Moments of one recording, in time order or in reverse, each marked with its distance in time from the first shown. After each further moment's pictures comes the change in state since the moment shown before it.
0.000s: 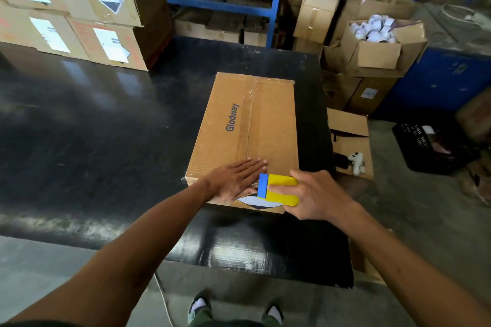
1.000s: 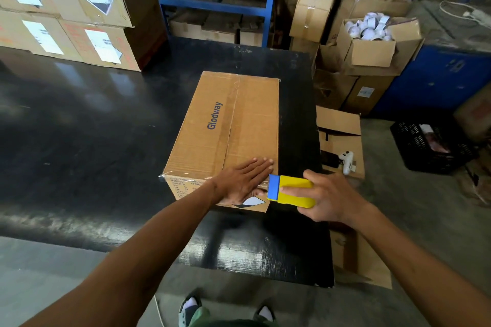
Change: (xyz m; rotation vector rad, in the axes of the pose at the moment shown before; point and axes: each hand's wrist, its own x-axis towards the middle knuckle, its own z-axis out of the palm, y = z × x) left_hand 0.064 0.039 0.014 -0.012 -0.103 -0.051; right_hand -0.063 0.074 0.014 0.060 0.122 -0.082
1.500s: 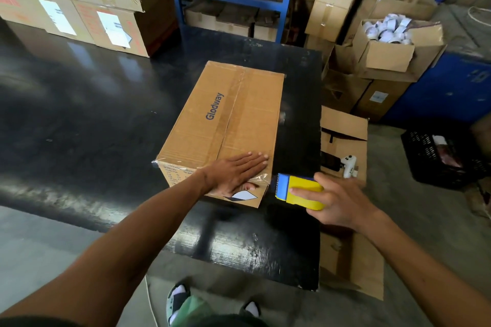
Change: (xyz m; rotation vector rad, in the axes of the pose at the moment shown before) left_hand 0.003 0.003 -0.004 0.028 -0.018 -0.028; right_hand -0.033 0.042 0.009 -0.054 -0.005 -0.078
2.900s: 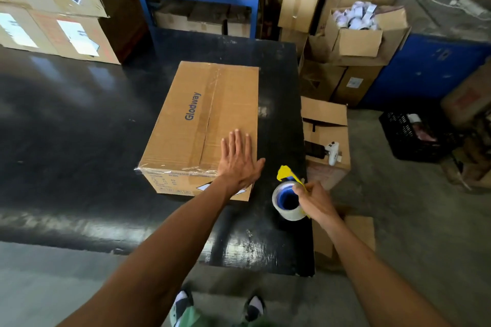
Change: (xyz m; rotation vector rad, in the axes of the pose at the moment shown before) left_hand 0.070 0.036 -0.026 -0.280 -0.124 -0.800; right_hand 0.007 -0.029 0.066 0.835 0.016 1.344
